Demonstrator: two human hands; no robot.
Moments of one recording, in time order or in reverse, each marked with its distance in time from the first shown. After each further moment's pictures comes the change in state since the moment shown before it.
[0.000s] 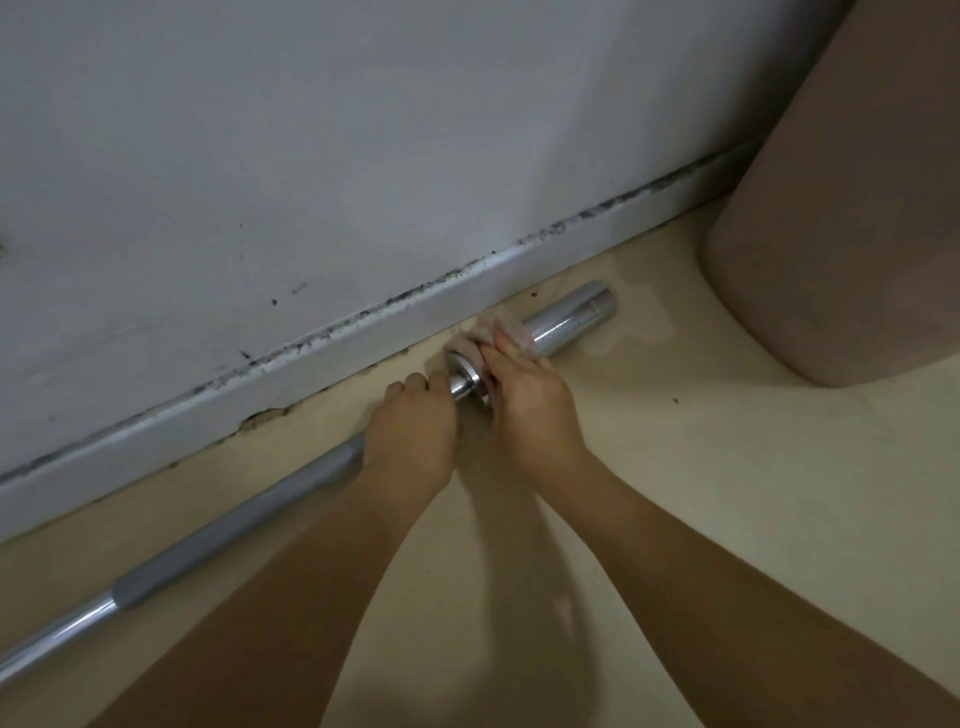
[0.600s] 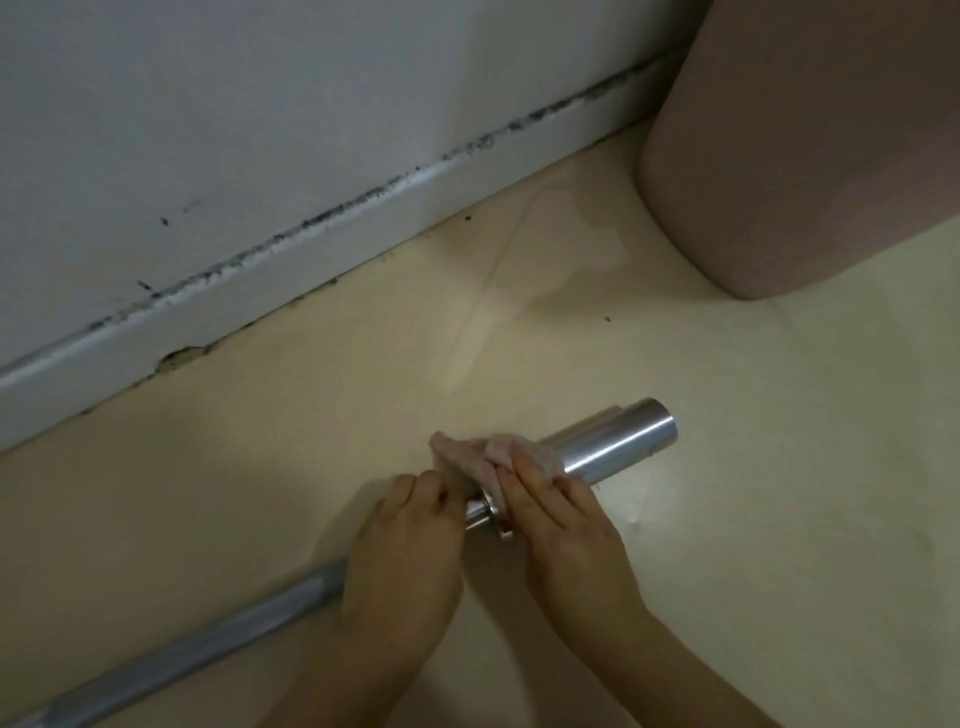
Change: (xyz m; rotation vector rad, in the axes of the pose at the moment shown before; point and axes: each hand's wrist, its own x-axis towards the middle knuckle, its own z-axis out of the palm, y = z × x) left_hand -0.145 0.058 0.027 -0.107 -0.137 0.241; right_hand -0.195 -0.010 -0.062 -0.157 -0.085 0.033
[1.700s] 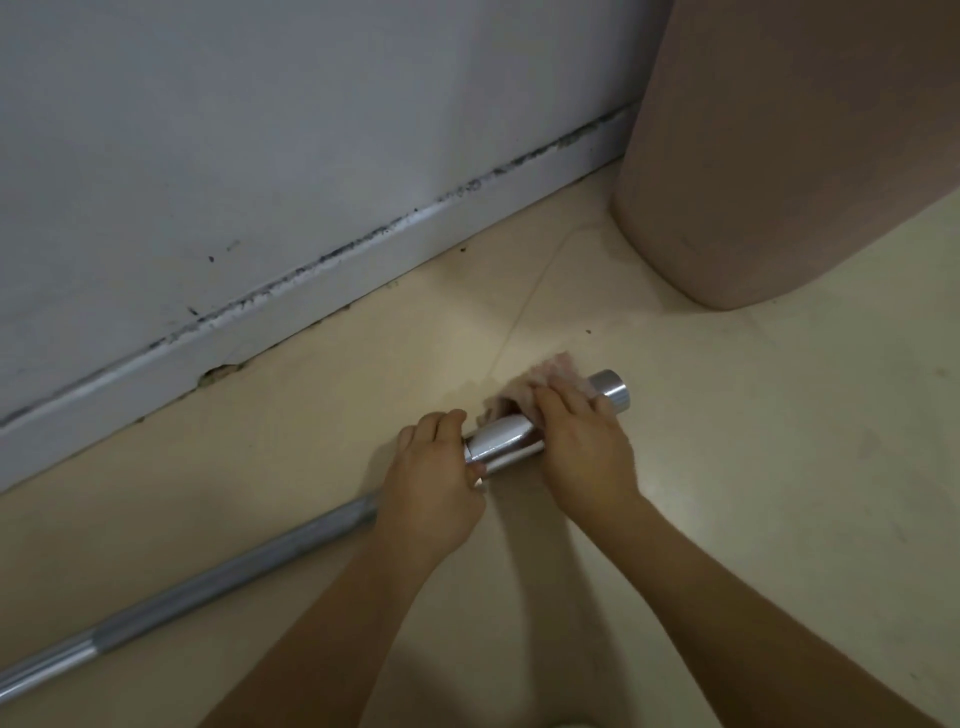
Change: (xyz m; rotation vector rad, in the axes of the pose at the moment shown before) left_hand 0.030 0.016 -0.015 -0.330 0.223 -0.130; right_hand 0.051 0.054 -0.009 -0.077 -0.058 0.225
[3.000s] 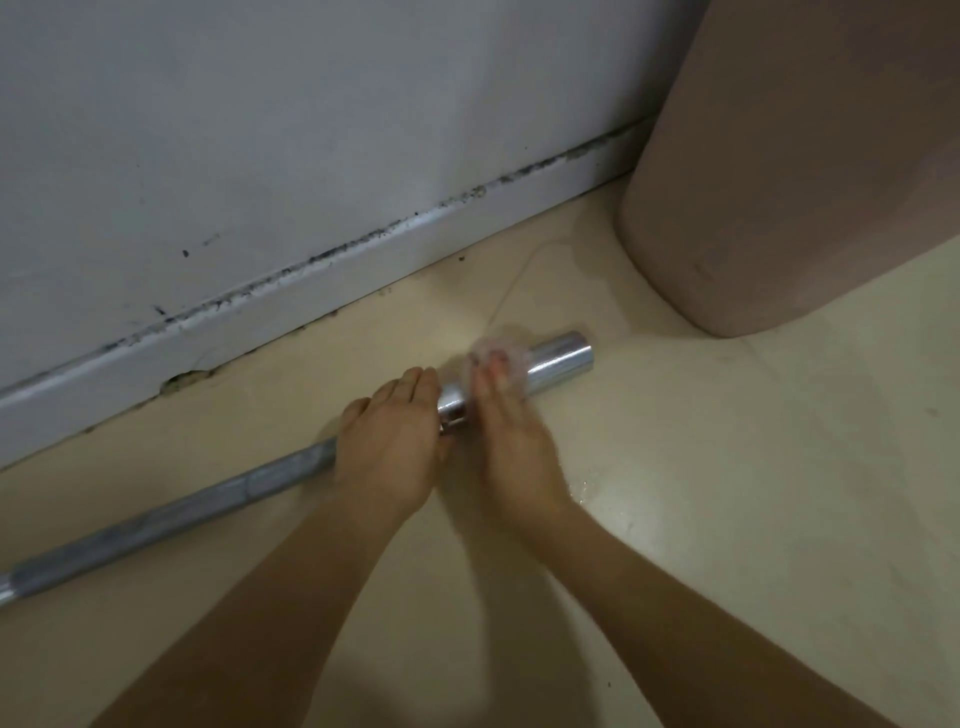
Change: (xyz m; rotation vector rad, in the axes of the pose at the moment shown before) left_hand 0.058 -0.025 -0.019 0.248 0.009 0.047; right_hand 0.034 -0.053 0.026 0.182 0.064 -0.132
